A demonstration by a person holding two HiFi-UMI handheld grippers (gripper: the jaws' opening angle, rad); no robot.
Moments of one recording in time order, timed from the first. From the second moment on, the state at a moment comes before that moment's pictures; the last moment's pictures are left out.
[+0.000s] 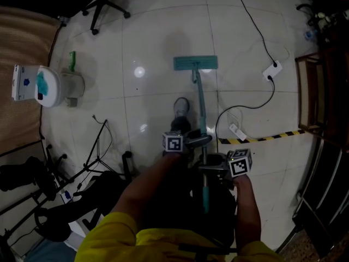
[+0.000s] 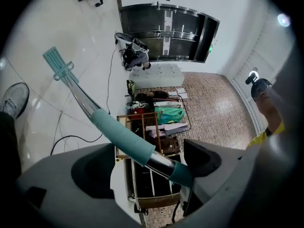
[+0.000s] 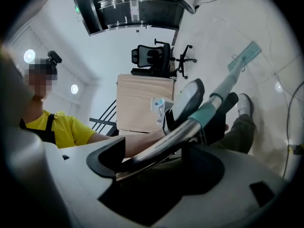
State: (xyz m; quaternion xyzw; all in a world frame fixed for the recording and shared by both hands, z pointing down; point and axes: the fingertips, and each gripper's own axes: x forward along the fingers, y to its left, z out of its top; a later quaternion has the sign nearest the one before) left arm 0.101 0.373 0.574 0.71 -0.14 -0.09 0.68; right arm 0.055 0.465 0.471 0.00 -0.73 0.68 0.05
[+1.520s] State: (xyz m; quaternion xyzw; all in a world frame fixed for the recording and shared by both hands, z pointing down) left arm 0.017 -0.108 0.592 0.76 -0.13 -0.11 0.62; right arm -0.030 -0.011 0.505 0.08 -0.76 0.65 0.04
